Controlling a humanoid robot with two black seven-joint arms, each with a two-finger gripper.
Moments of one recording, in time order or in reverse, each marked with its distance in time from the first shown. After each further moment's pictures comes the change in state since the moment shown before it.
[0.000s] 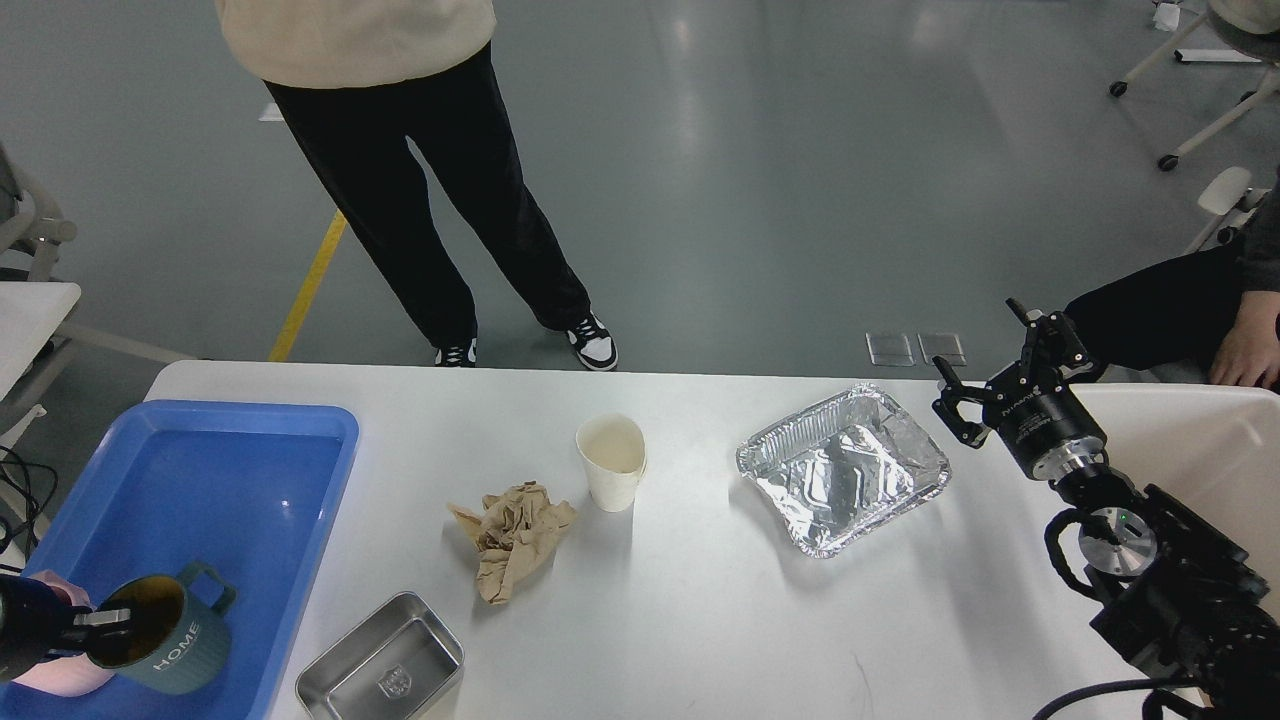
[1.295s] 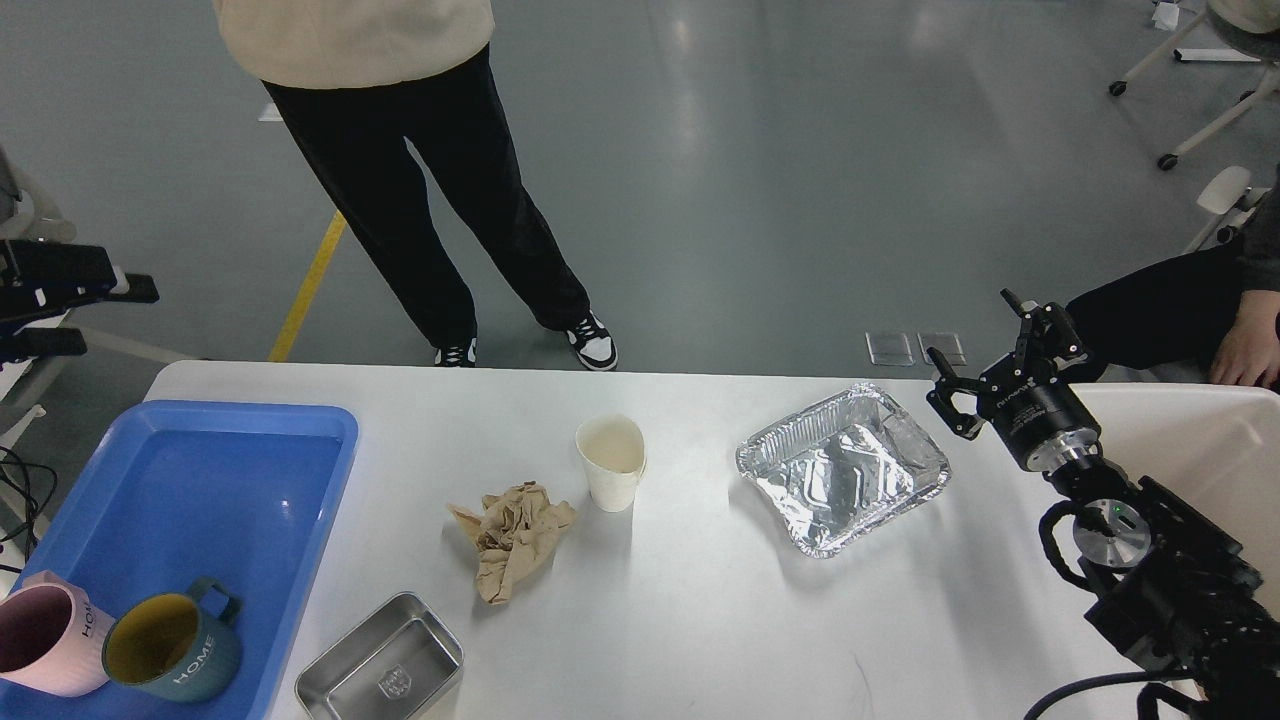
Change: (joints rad) left arm -0.197 0.010 -0.692 -0.001 -0.434 -0.383 0.117; right arm 0.014 0.006 0.000 0.008 0.000 -0.002 0.000
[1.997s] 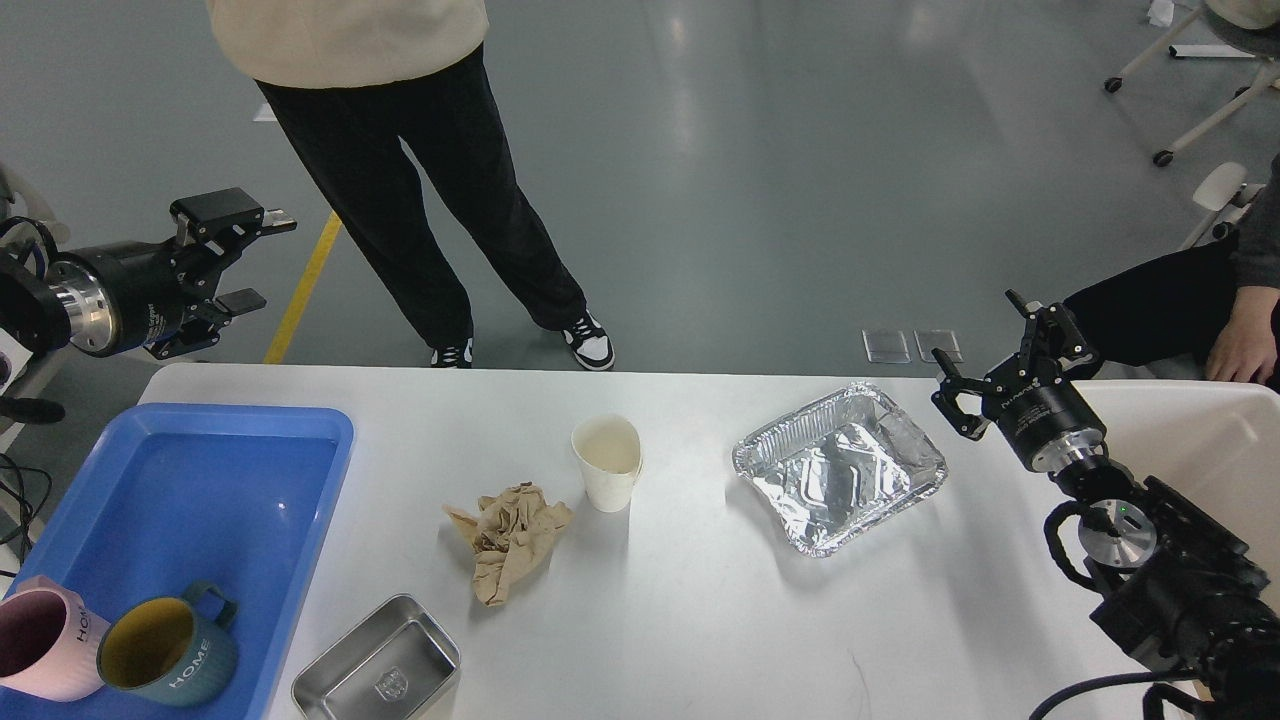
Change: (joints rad) left arm -0.024 -0.391 0.067 0.142 0.046 0.455 0.007; right arm -0.002 -0.009 -0.003 0.000 -0.002 -0.002 -0.001
